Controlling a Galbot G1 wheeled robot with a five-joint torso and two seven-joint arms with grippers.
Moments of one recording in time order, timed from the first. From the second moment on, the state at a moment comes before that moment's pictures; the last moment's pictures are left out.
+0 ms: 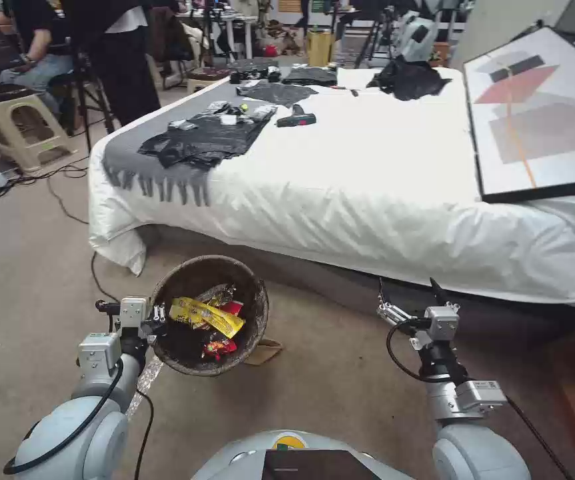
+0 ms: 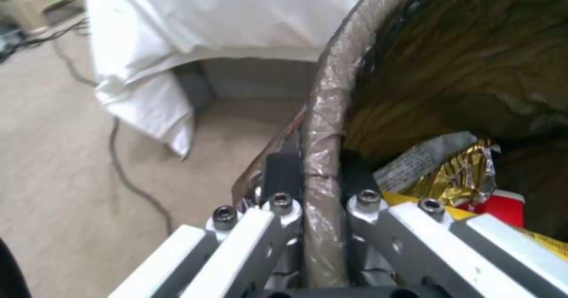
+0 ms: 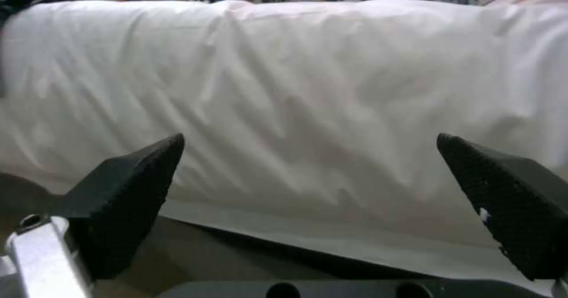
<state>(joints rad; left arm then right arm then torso) 1.74 -1.38 -0.73 -2.50 -0.21 0.63 -0.07 -1.84 1.32 0.59 2.33 0.17 0.11 0.14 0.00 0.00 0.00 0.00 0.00</state>
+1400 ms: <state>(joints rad) 1.74 -1.39 -0.72 -2.50 -0.20 0.62 -0.07 -1.83 1.30 0.58 2.30 0.19 0.09 0.13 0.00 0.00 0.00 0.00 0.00</state>
